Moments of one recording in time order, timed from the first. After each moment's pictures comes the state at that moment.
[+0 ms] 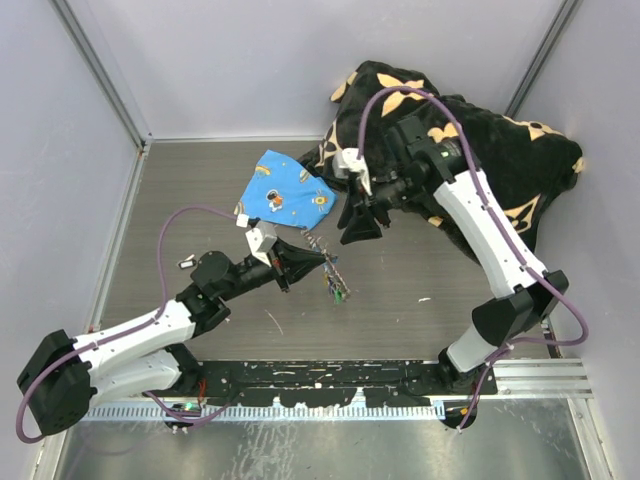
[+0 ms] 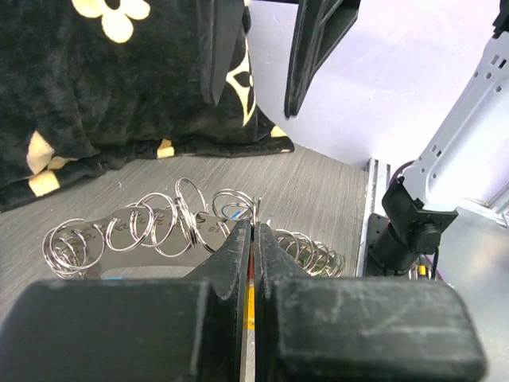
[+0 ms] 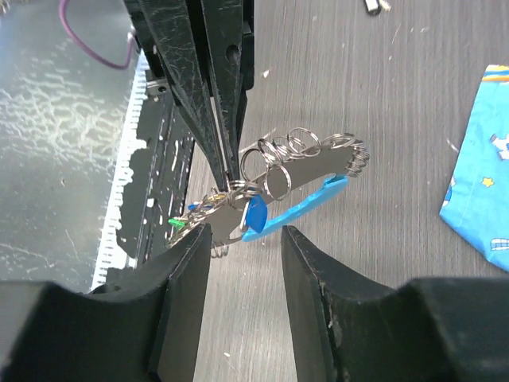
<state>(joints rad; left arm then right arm) -0.84 1.00 0.48 0.71 0.34 -0.27 0.48 1.61 1.86 -1.39 -0.99 -0.90</state>
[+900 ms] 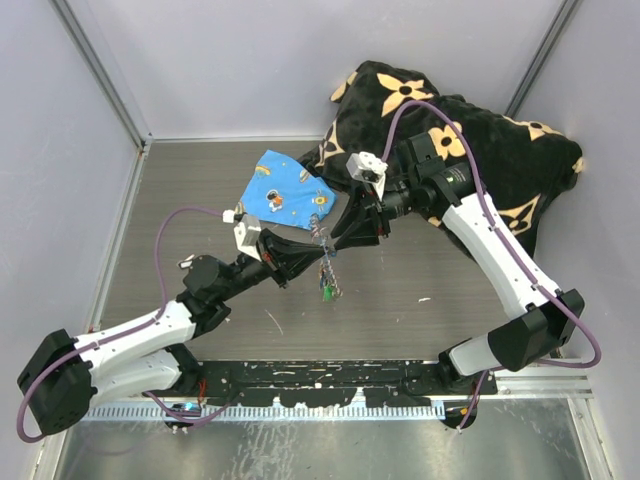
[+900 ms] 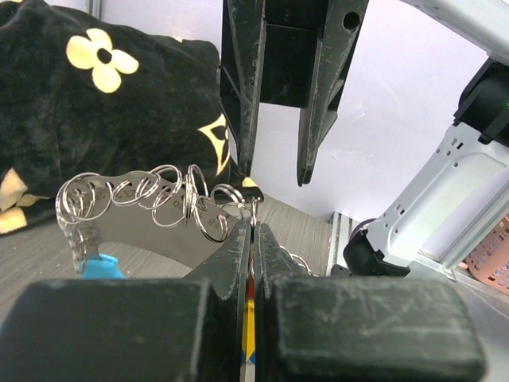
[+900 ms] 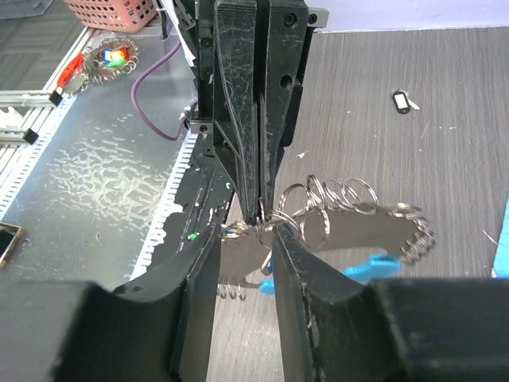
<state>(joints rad) -0.84 0.99 0.47 0.89 0.31 -0.44 0.43 1.44 1.55 -1.02 -1.32 -0.71</state>
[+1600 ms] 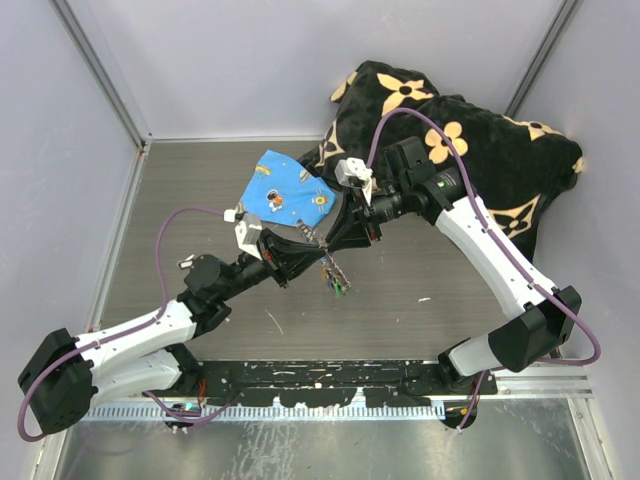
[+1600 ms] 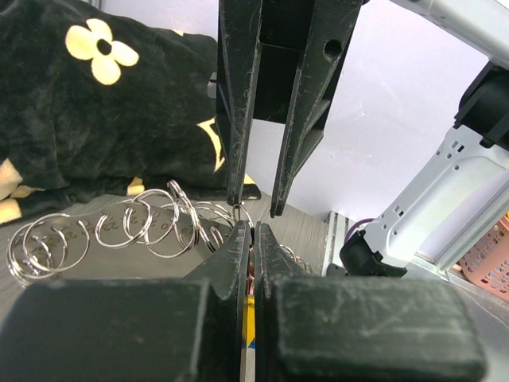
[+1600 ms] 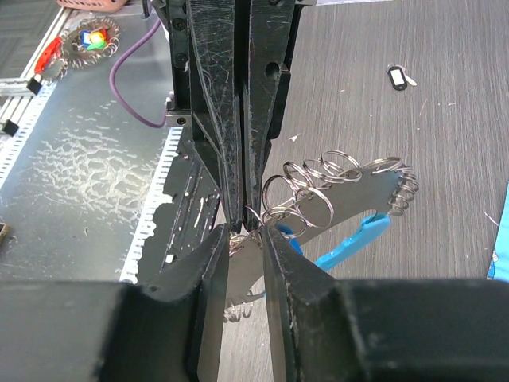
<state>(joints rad) -0.84 1.00 0.47 0.88 0.31 -0.46 0.49 1.44 1.51 -0.92 -1.23 -0.64</state>
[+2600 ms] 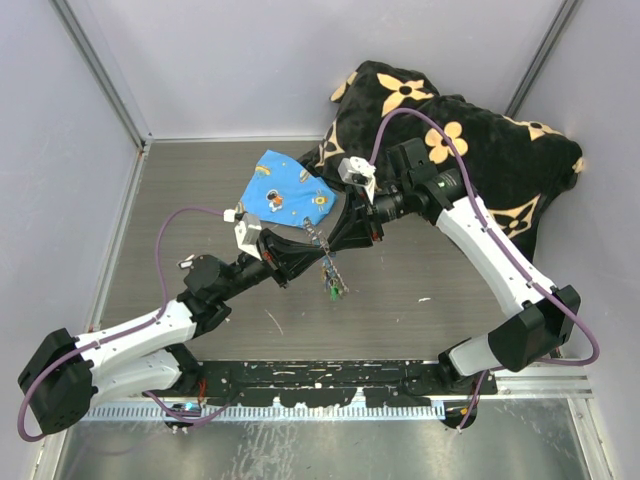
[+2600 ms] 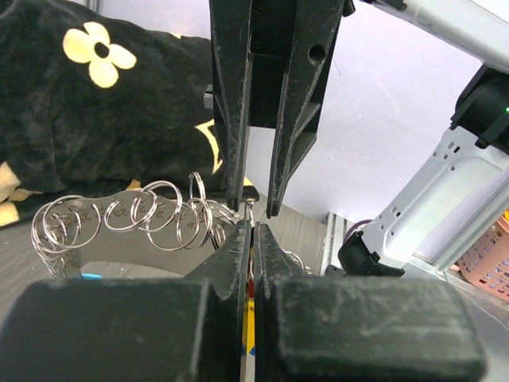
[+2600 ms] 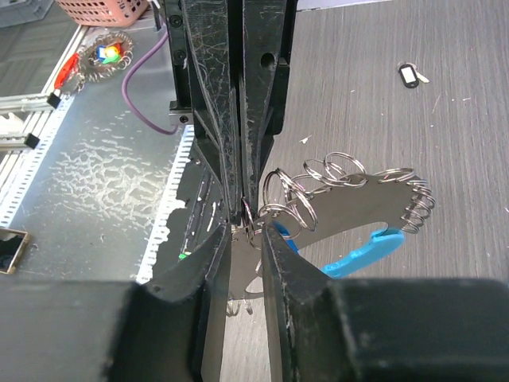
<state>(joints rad) -0.84 1.00 0.47 0.89 0.31 -0.47 0.46 1.44 1.49 -0.91 -1.26 -0.60</state>
